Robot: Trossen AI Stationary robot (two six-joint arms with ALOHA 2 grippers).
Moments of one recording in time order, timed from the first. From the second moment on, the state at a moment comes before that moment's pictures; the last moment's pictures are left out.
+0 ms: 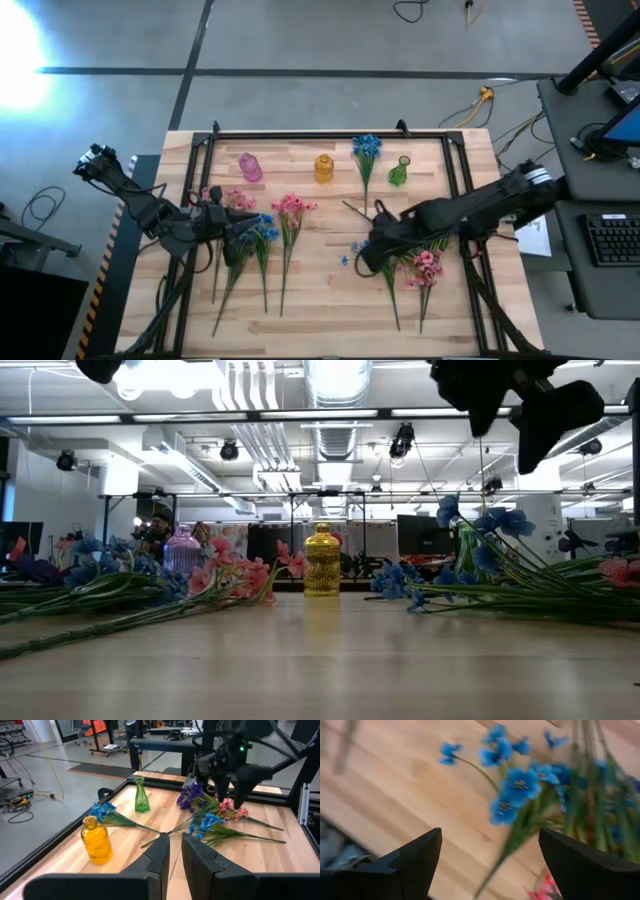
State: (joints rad) left arm -0.67 0.84 0.78 -0.36 -0.95 -0.38; right arm 0.30 1.54 1.27 -0.99 -0.03 1.33
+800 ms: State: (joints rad) left arm -0.67 0.84 0.78 -0.42 -0.96 -0.37; right arm 0.43 1.80 1.30 -1.05 -0.13 1.50
